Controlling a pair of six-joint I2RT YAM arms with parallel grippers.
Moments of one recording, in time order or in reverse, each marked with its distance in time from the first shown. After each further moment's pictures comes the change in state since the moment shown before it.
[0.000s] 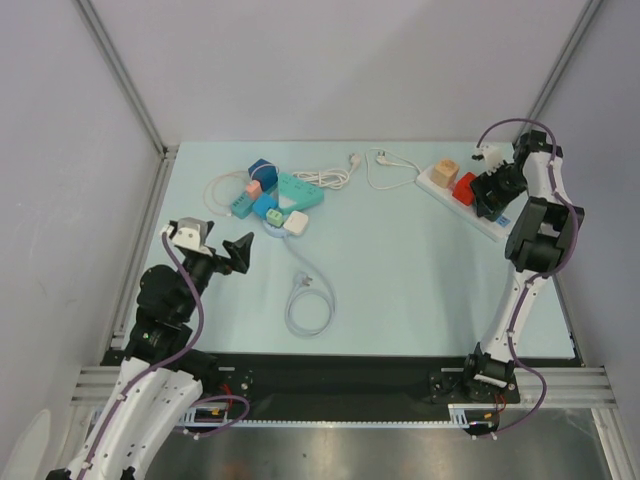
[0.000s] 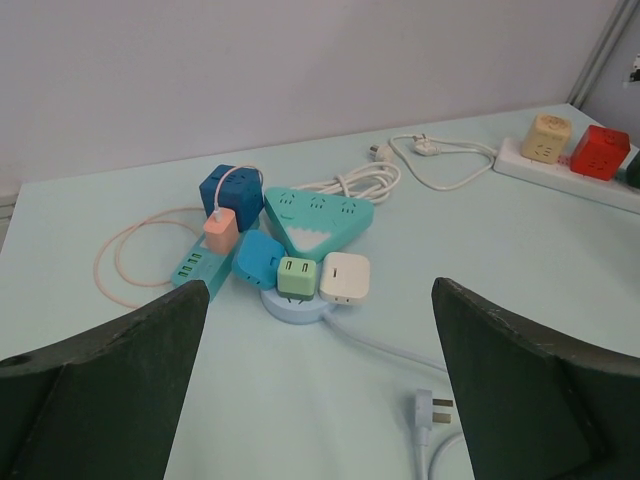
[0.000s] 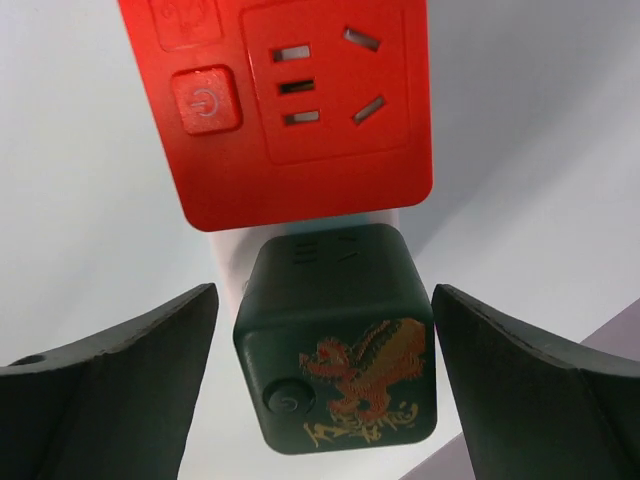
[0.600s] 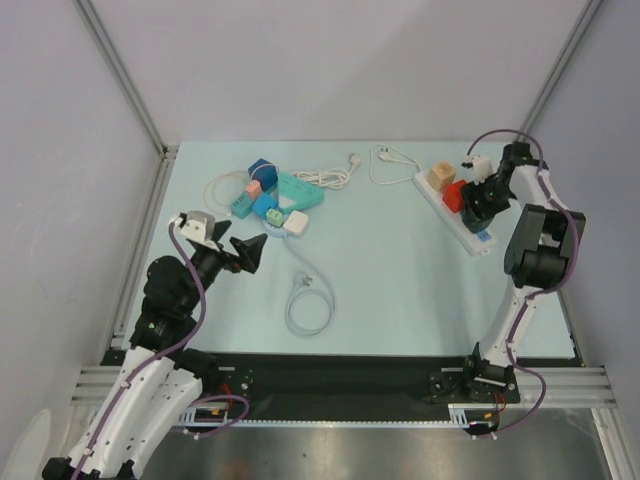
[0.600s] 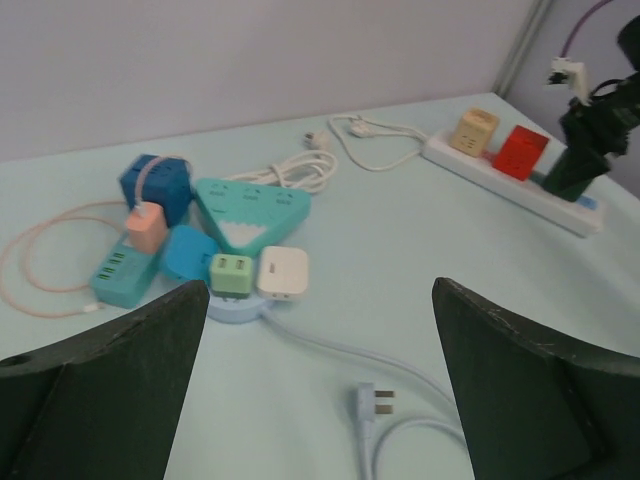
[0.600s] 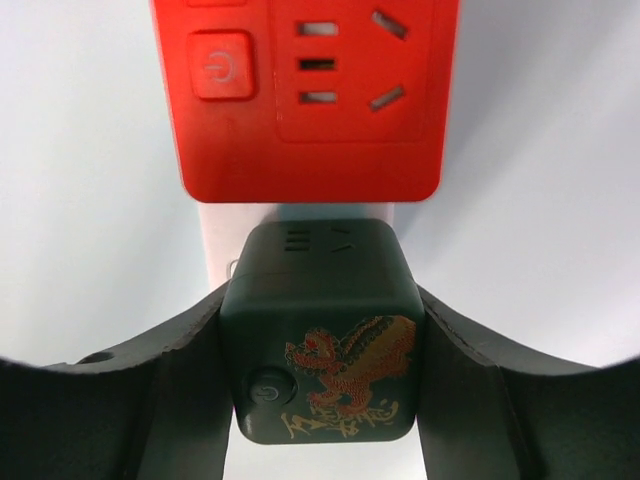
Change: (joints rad) left arm -0.001 0.058 0.001 0.036 0.105 -0.070; right arm 0.063 -0.189 -0.320 0.176 0.046 0.192
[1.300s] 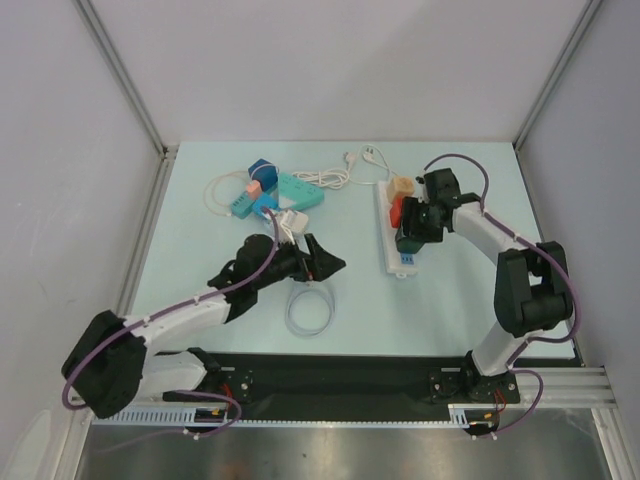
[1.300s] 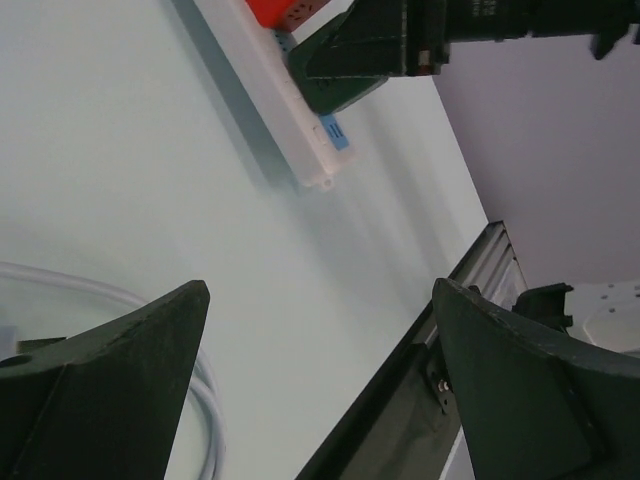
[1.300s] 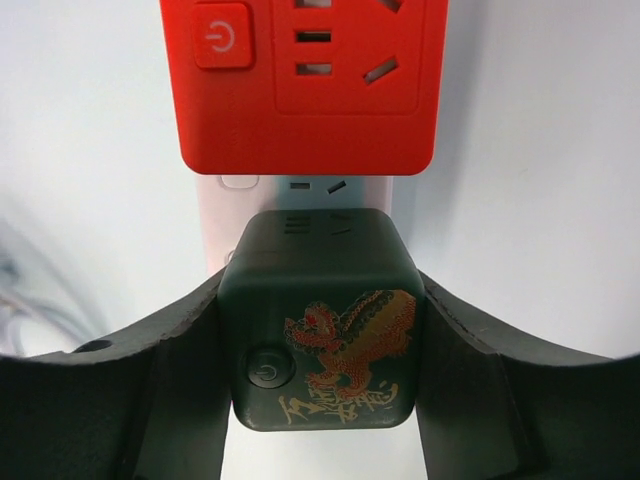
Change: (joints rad) left arm -0.332 0.663 -0.017 0.375 0.146 -0.631; right arm 0.465 -0.417 -0.557 0.344 0.158 0.994
